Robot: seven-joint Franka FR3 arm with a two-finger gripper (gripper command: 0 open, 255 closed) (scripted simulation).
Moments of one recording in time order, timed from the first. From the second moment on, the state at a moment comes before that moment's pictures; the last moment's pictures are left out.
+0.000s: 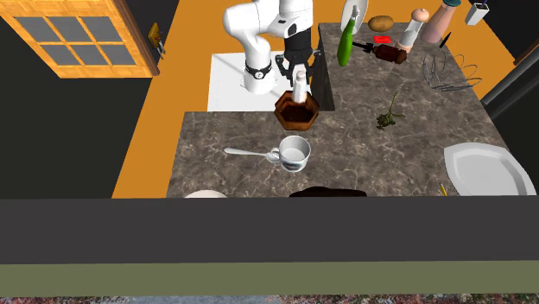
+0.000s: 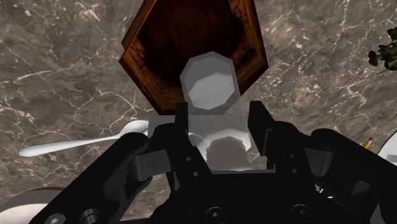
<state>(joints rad) 0.19 -0.91 0.14 -2.80 0.18 2.16 0.23</state>
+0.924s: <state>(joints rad) 0.20 -0.88 0.15 -2.87 0.20 2.25 0.22</state>
